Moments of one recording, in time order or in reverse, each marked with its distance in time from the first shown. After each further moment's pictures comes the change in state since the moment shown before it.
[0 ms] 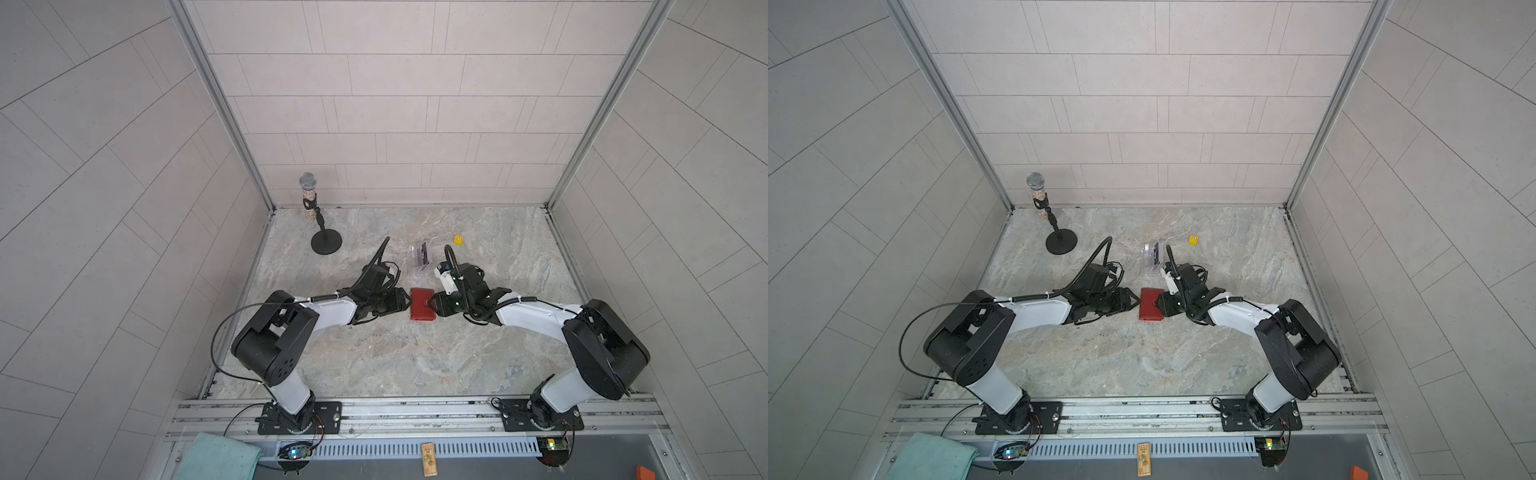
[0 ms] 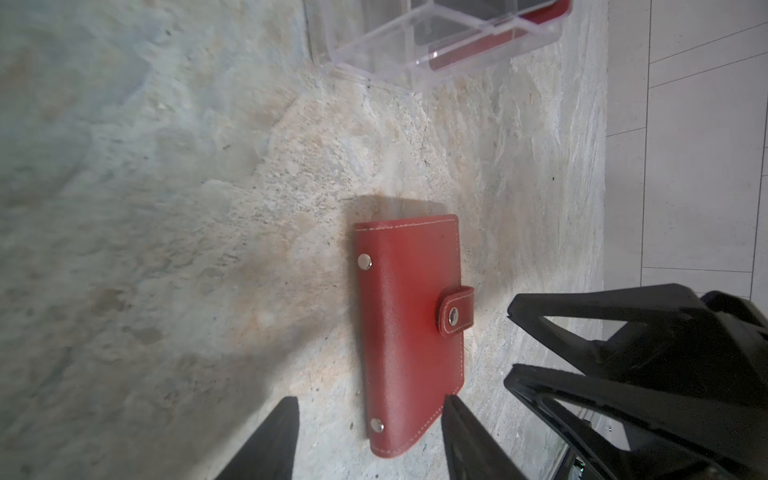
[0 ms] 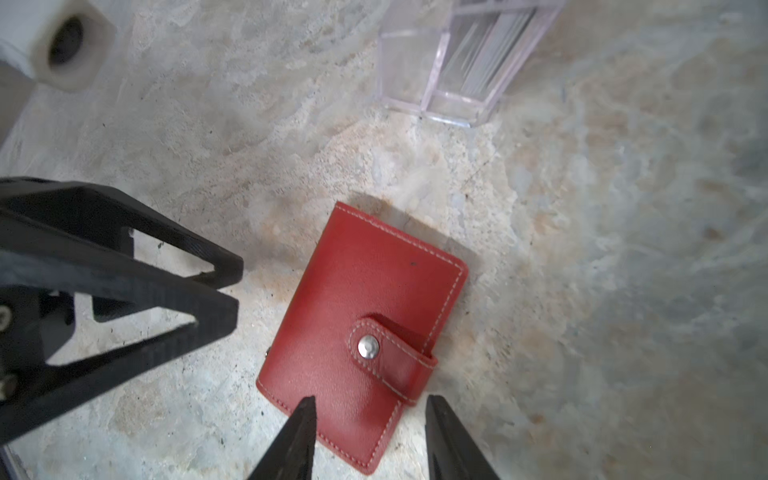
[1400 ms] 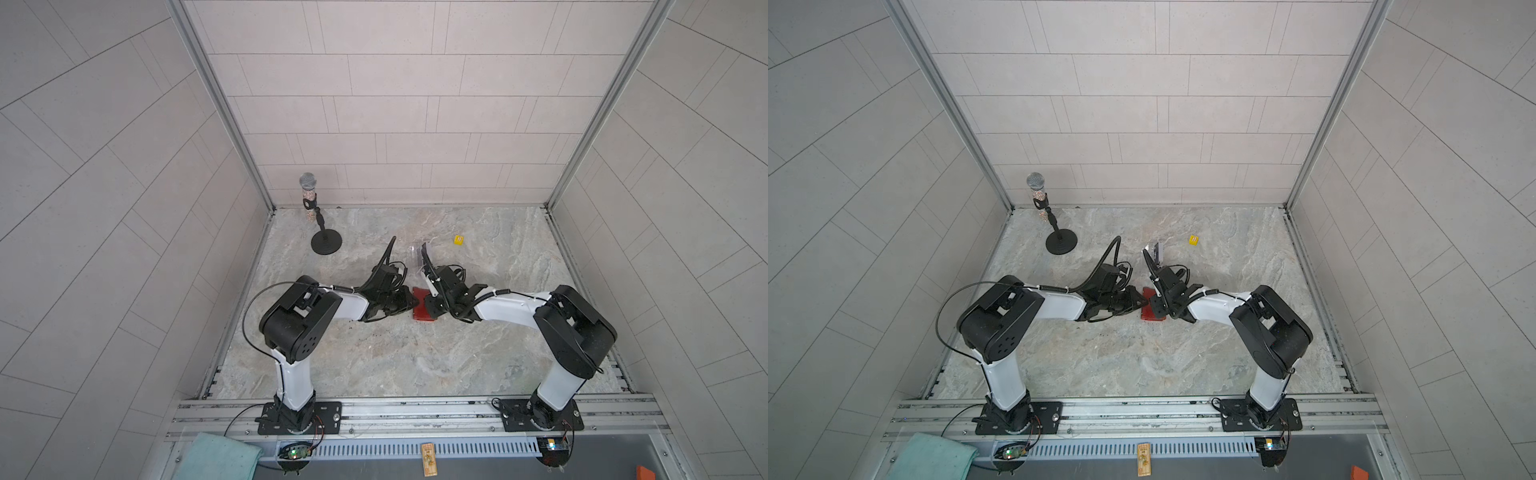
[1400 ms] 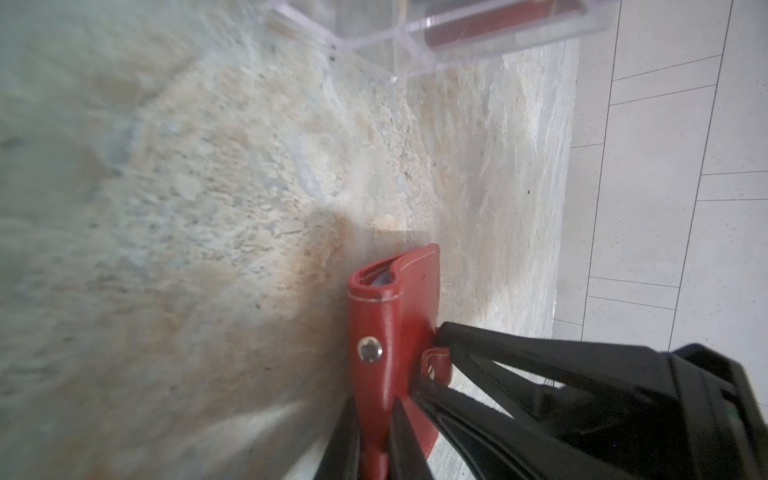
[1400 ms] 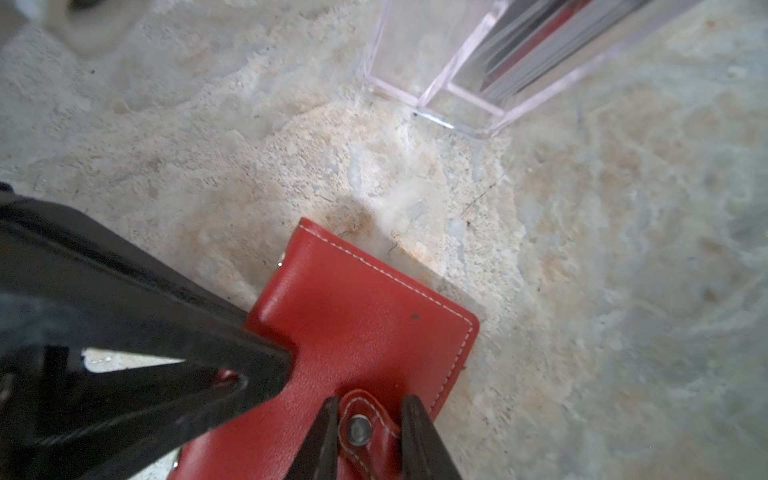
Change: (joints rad) left arm -0.031 0.174 0.055 0.181 0.082 -0.134; right arm 0.112 0.154 0.129 -0.095 0.277 -0.095
